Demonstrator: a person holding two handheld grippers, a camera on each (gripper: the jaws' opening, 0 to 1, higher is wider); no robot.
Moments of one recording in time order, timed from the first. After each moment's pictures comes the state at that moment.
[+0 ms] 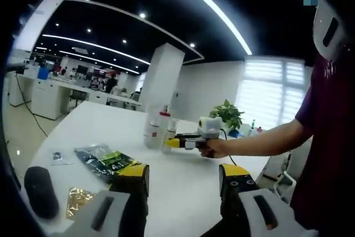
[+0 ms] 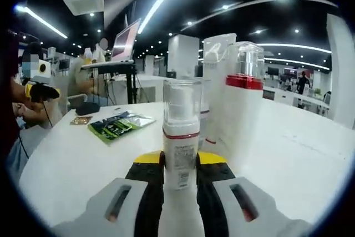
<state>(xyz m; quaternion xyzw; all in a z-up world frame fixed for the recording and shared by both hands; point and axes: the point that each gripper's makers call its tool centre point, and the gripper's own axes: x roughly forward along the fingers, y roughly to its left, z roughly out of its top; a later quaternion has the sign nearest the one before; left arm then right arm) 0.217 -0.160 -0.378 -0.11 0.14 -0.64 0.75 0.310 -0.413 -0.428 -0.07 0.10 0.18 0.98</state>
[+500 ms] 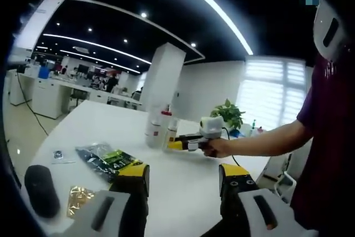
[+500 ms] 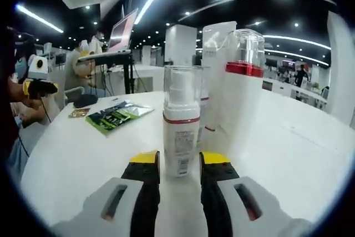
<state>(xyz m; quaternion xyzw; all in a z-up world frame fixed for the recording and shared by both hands) 0.218 -0.159 -0.381 -0.11 0.14 -0.63 0.75 0.301 -0.421 -0.442 -0.07 0.15 0.16 0.97</state>
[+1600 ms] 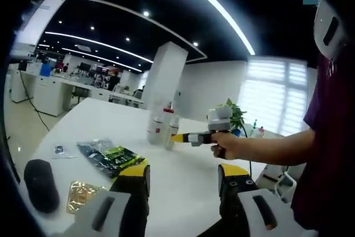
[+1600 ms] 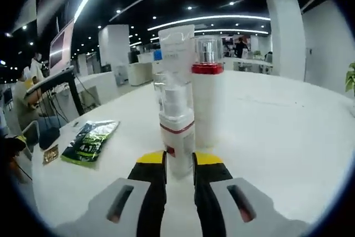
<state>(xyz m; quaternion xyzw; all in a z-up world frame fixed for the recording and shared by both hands) 0.220 -0.156 -0.388 -0.11 0.15 -0.63 0.75 0.290 -0.425 -0.429 0.02 0.19 -0.08 0.98</state>
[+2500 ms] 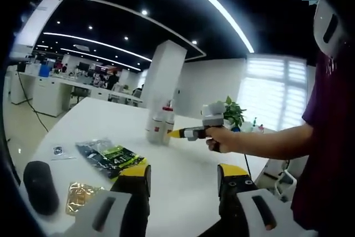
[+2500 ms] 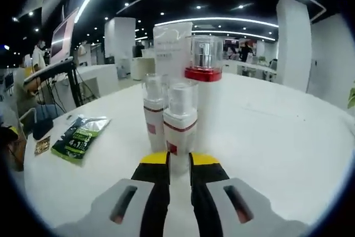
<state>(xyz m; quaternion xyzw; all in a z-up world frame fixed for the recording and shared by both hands) 0.219 -0.160 -0.390 -0.10 0.15 -0.63 0.75 0.307 -0.446 -0.428 -0.02 0.20 -0.06 0.98</state>
